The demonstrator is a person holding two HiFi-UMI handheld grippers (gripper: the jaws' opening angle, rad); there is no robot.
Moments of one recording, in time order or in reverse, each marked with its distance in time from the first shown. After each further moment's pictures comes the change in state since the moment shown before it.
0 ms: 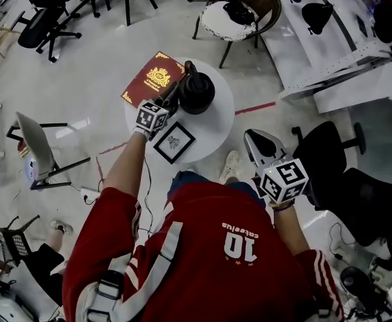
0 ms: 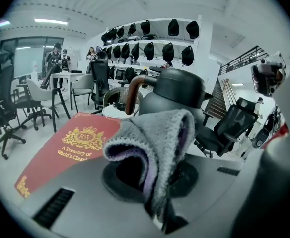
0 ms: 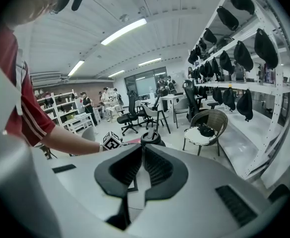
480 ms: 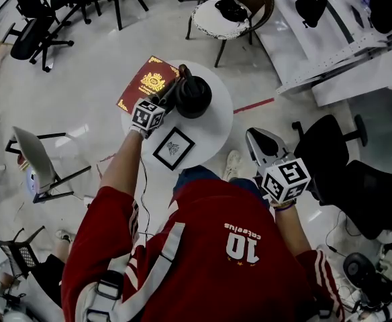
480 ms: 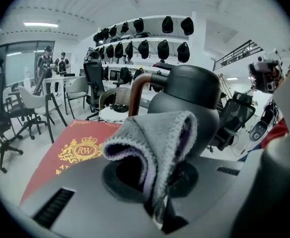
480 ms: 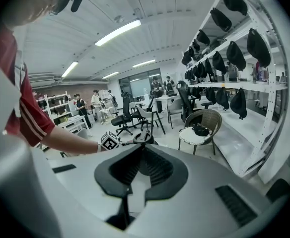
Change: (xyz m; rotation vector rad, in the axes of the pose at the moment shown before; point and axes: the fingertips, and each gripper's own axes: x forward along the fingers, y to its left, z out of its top) left arm 0.021 0.022 0.014 0.076 0.012 -0.031; right arm 0.011 -0.020 -0.003 0.034 -0.020 -0.063
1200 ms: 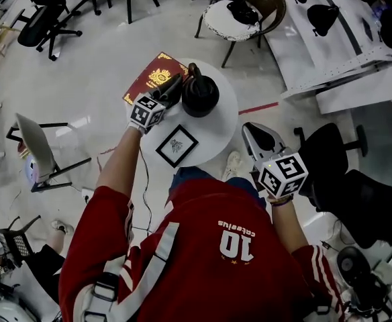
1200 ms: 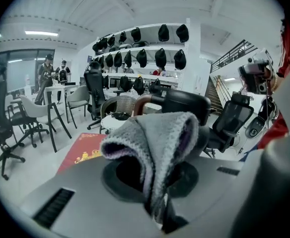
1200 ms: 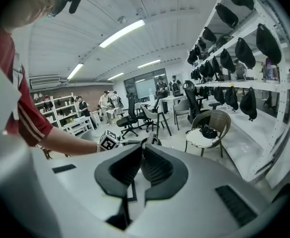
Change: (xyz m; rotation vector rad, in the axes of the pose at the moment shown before) left arm -0.034 0.006 0.026 0.041 -0.074 0.017; right arm 0.028 0.017 0.020 -0.015 -0.007 0.074
